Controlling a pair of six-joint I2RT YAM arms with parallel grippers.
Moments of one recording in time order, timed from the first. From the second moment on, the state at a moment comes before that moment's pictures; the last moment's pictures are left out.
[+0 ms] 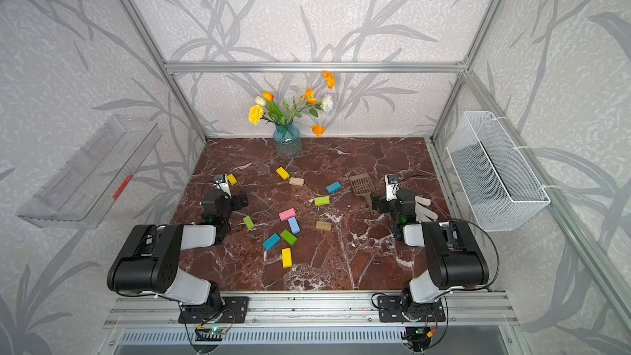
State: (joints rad) left arm 0.02 1.52 0.40 0.71 -0.17 -0.04; right arm 0.05 1.55 0.39 0.74 -0.10 -0.06
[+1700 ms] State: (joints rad) left arm 0.01 1.23 0.83 -0.77 0.00 -0.57; right arm 0.44 1.30 0.94 -0.68 -0.32 0.25
